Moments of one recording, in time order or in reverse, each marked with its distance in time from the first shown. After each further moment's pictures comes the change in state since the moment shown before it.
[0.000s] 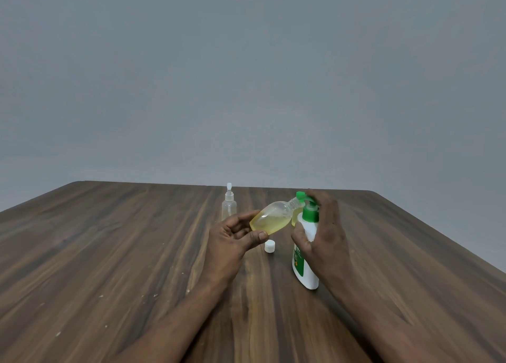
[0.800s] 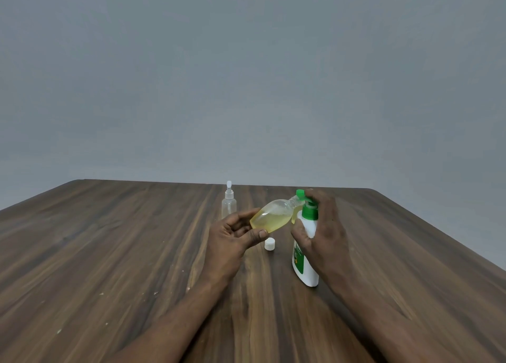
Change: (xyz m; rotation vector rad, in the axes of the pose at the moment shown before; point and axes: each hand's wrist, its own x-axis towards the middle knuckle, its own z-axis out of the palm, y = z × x) left_hand -0.001 0.002 0.001 0.009 -0.003 -0.004; right_hand 0.002 0.001 0.000 -0.028 -0.015 -0.005
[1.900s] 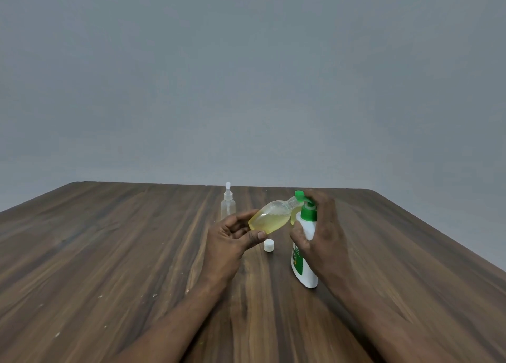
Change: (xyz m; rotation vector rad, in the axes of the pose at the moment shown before) left_hand 0.000 0.000 0.001 -0.007 -0.002 0.006; right_hand -0.001 0.000 0.000 0.017 0.000 0.008
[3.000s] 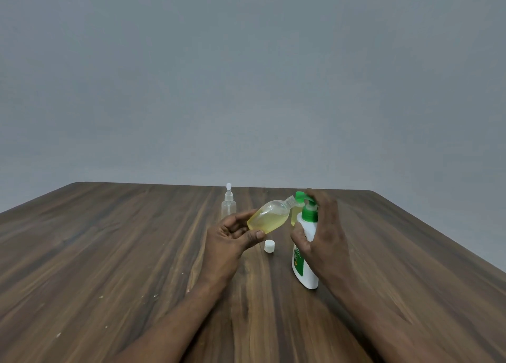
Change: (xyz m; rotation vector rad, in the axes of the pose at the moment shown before) left_hand 0.000 0.003 -0.001 -0.009 0.012 0.006; right_hand 0.000 0.000 0.001 -0.028 0.018 -0.008
